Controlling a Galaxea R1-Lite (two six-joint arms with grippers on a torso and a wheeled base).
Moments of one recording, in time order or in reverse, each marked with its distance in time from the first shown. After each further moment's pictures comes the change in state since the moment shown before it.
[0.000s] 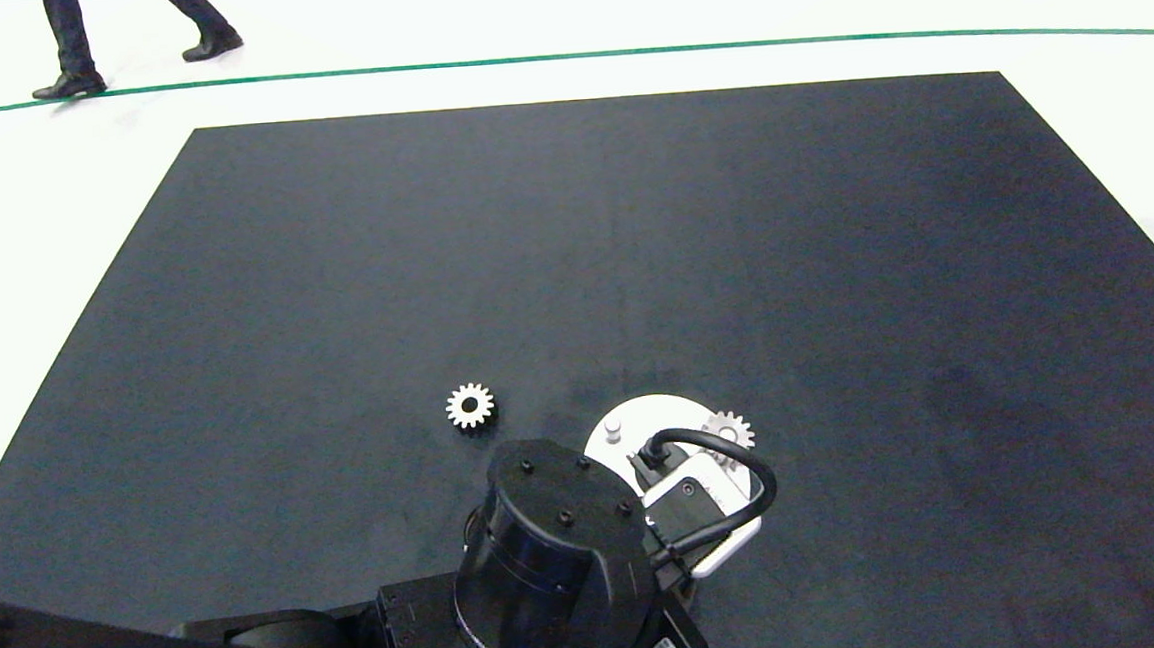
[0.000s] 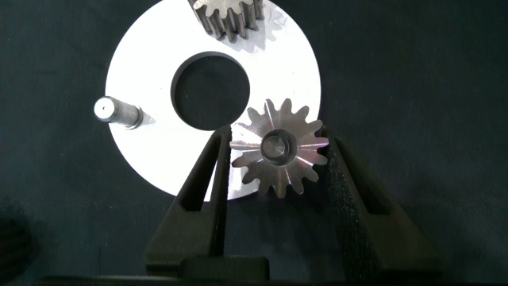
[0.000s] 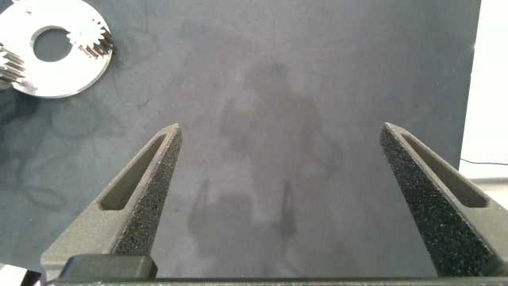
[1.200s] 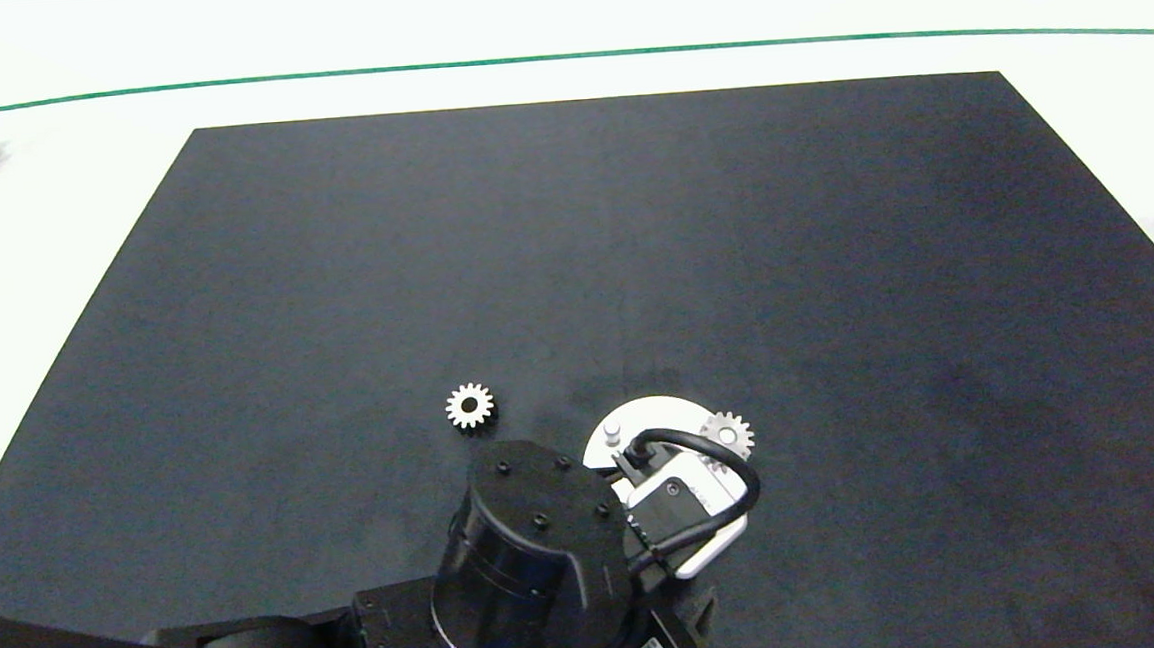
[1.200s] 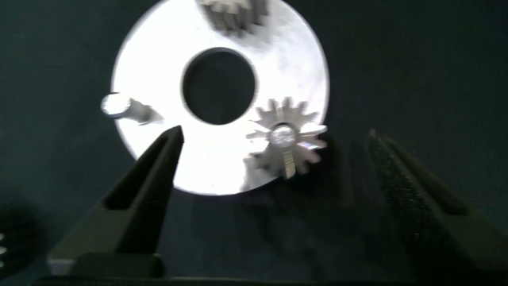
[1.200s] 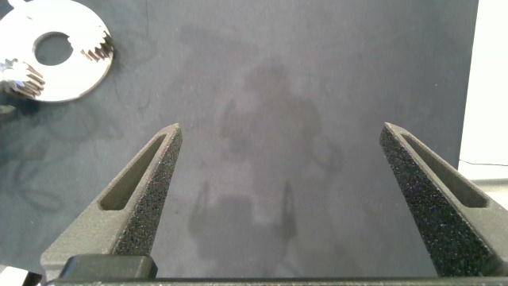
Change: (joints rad) left arm 0.008 -0.025 0.028 -0.015 0.000 0.003; right arm 0.001 -0.005 -0.006 -0.001 0.000 0.000
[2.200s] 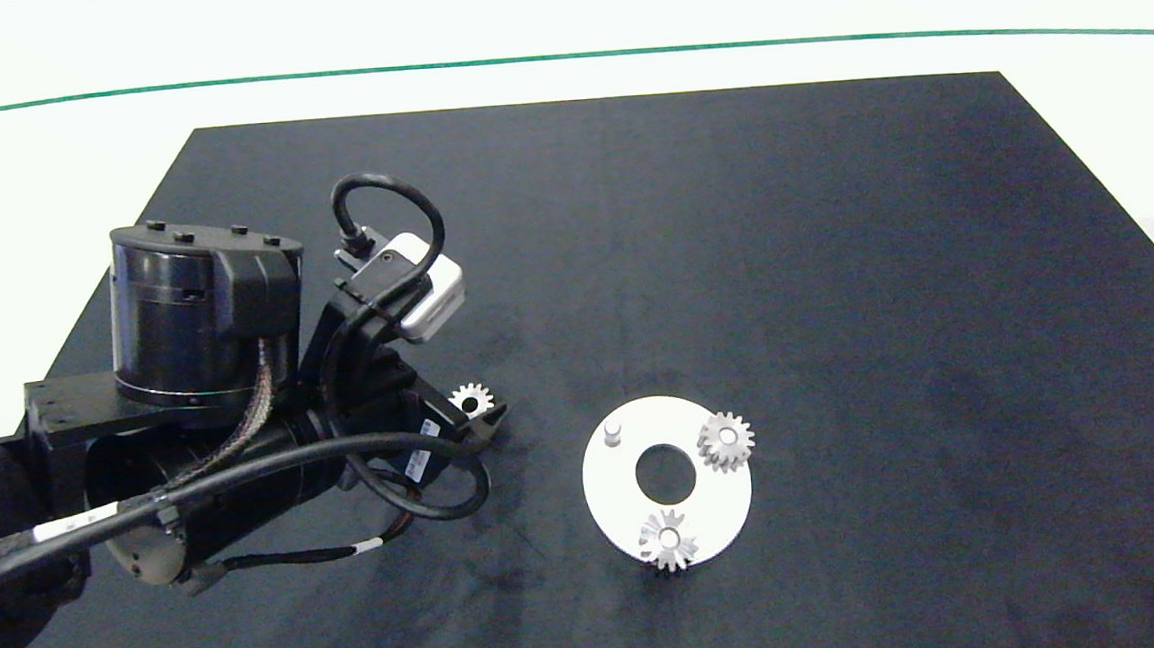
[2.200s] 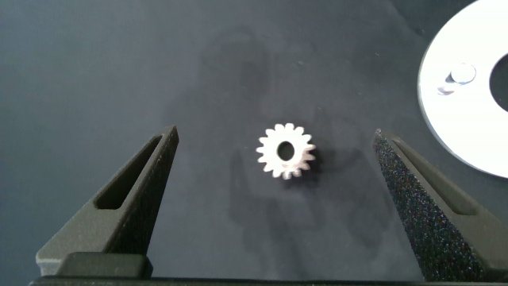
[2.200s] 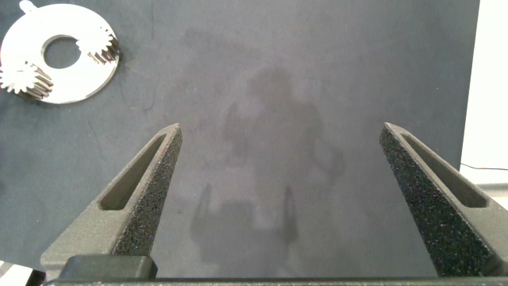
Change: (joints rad) left arm 0.396 -0.242 -0.120 0.259 -0.026 0.032; right arm 0.011 -0.019 0.004 0.003 0.003 -0.001
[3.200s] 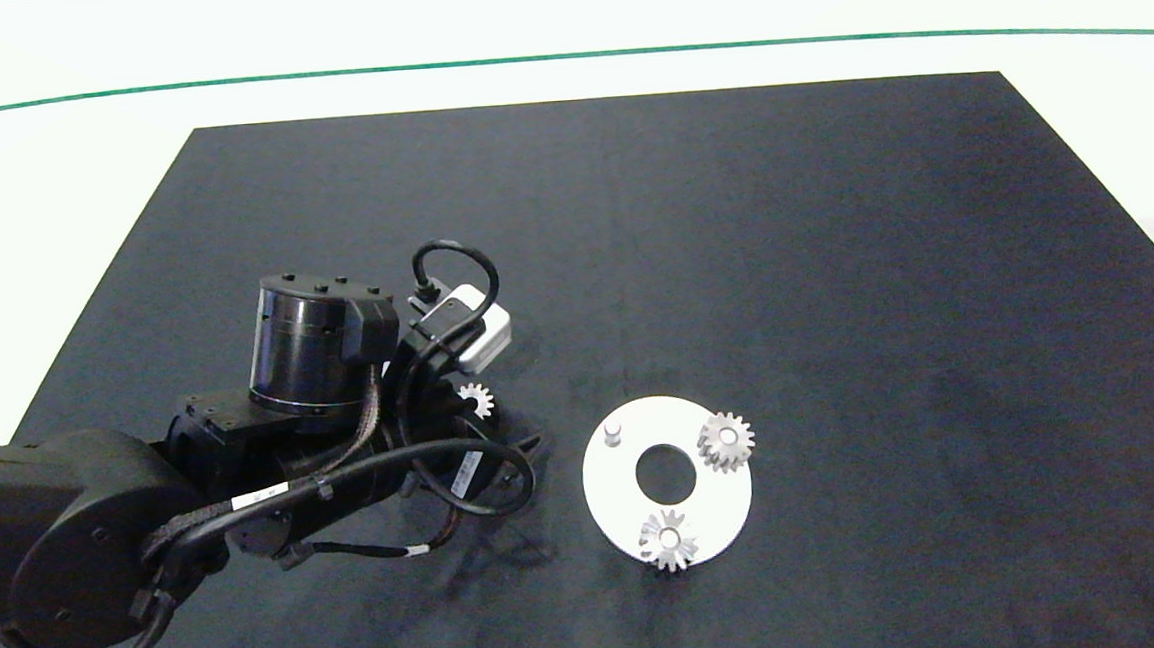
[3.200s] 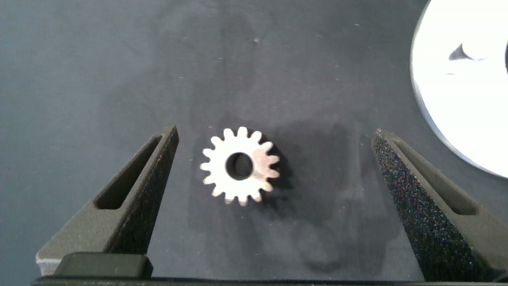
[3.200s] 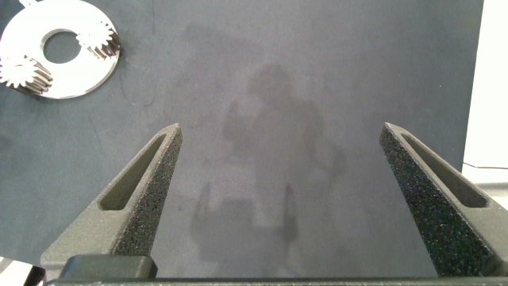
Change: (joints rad) left arm 0.045 0.151 0.013 -0.080 -0.130 -0.009; right arm 0.003 -0.005 0.012 0.000 0.001 0.000
